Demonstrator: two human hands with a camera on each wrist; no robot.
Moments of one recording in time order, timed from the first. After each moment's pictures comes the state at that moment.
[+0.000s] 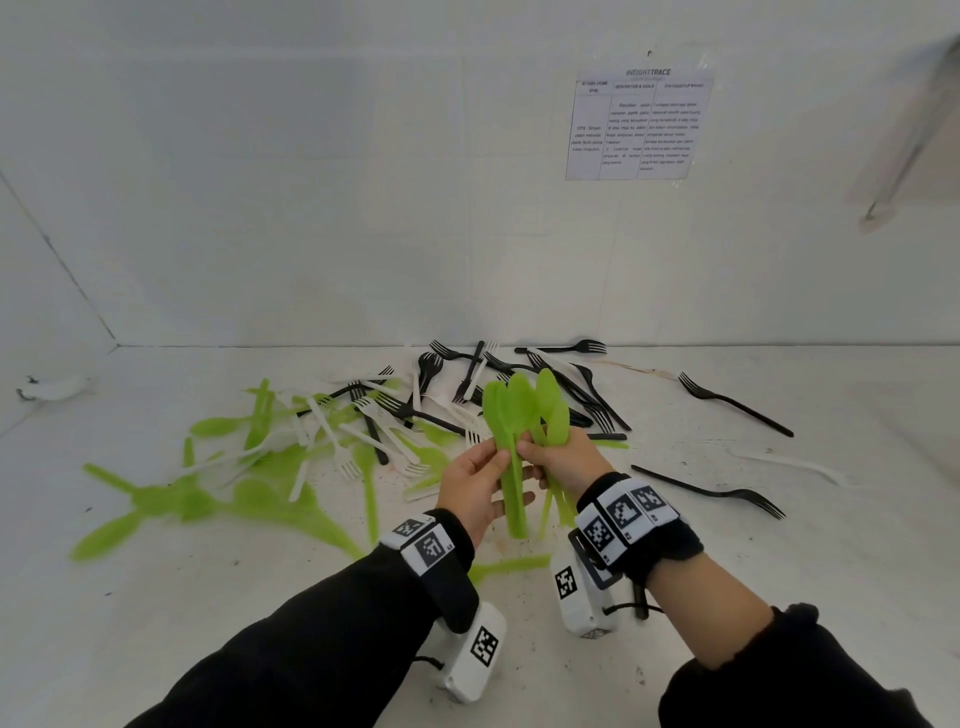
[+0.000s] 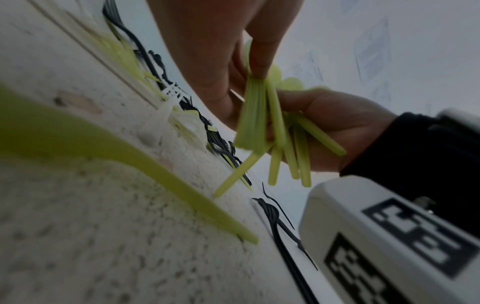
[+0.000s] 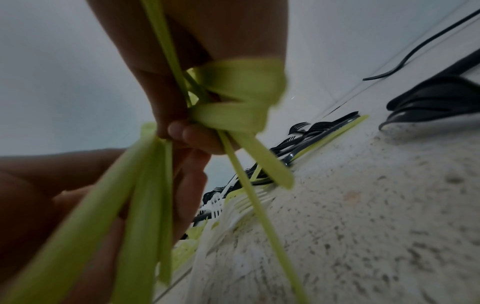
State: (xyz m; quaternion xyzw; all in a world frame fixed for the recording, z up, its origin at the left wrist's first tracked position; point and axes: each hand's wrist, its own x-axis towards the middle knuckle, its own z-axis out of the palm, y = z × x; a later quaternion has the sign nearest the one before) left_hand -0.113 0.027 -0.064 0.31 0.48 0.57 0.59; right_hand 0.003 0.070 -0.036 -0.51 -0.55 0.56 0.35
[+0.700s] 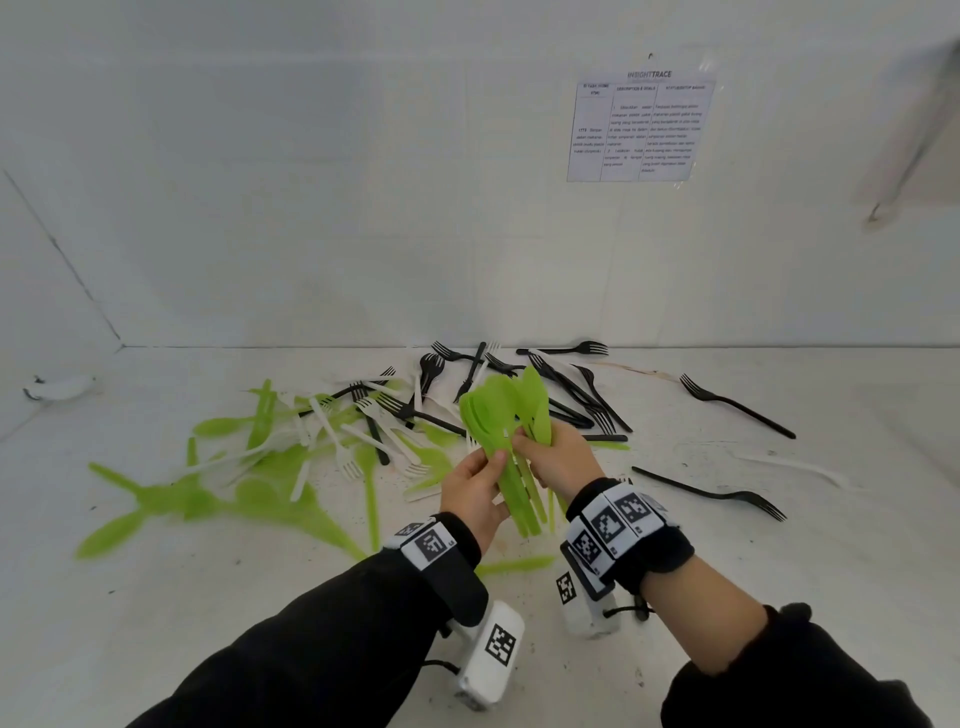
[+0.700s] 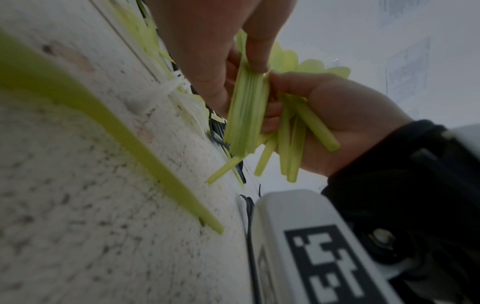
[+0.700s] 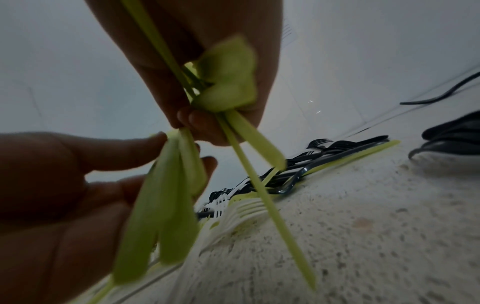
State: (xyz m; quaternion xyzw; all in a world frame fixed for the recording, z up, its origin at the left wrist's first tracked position) left_hand -0.106 0.027 -0.068 0.23 0.46 0.60 0.61; right_hand -0.006 0.068 -0.035 -0.54 -0.61 0.46 0.35
